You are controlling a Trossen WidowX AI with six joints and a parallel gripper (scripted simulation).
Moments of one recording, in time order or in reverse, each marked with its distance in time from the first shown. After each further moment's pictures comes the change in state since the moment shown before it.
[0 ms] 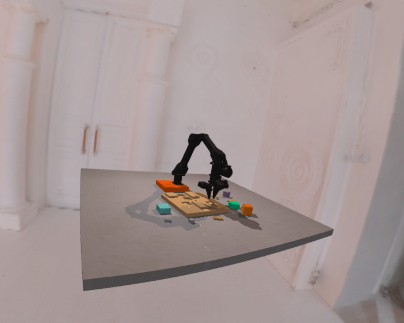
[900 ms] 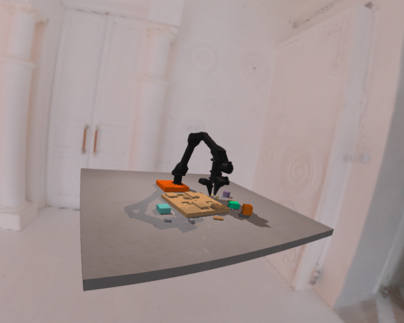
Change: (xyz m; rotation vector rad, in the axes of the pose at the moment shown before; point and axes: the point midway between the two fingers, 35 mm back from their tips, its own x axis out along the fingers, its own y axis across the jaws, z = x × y) arm -0.020 0.000 0.002 0.000 -0.012 0.001
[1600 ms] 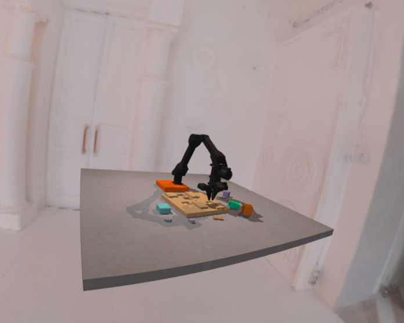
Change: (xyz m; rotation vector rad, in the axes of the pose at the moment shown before) arm 0.031 0.000 -0.005 -0.001 0.031 -0.003
